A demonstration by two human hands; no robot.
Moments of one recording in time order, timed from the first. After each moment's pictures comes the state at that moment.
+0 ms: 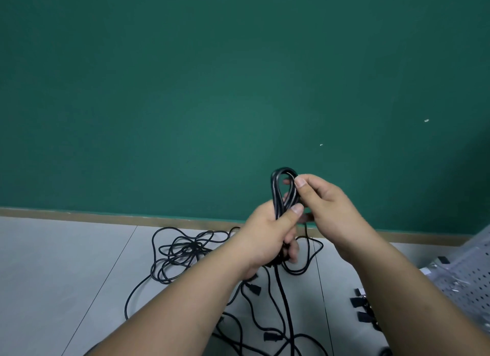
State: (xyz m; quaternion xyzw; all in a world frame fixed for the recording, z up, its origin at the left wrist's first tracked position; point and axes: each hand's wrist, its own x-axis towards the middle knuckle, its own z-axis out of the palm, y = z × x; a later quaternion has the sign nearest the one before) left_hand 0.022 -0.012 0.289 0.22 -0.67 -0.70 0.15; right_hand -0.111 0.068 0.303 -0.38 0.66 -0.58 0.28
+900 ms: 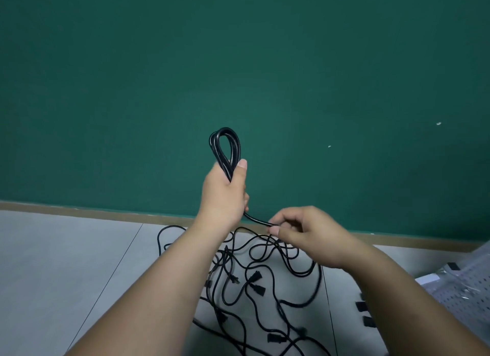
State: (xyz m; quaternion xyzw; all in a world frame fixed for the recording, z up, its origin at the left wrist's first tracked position) left_hand 0.041 -0.084 0.310 0.36 -0.65 -0.54 0.40; right_hand -0.103 0.061 0.279 -0.55 0.69 -0.35 0.31
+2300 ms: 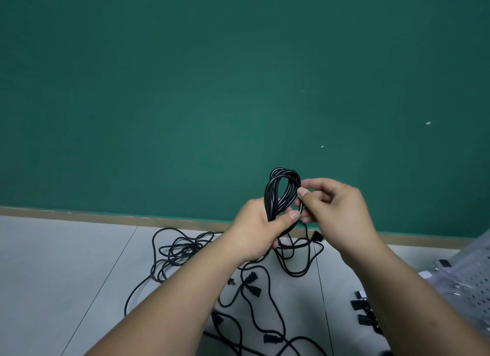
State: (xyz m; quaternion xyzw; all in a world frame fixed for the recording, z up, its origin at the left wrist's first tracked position) left_hand 0.024 -0.042 0.280 0.22 -0.78 -0.56 0.18; right_hand -0.111 0.070 0.302 -0.31 0.70 -0.61 0.19
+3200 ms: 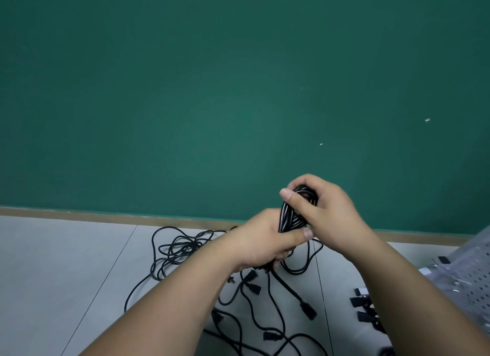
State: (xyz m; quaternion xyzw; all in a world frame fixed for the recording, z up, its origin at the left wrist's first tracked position) left_hand 0.027 -0.028 0.287 0.13 -0.77 -0.63 0.03; right_hand -0.111 0.071 0.305 -0.44 0.73 -0.50 0.16
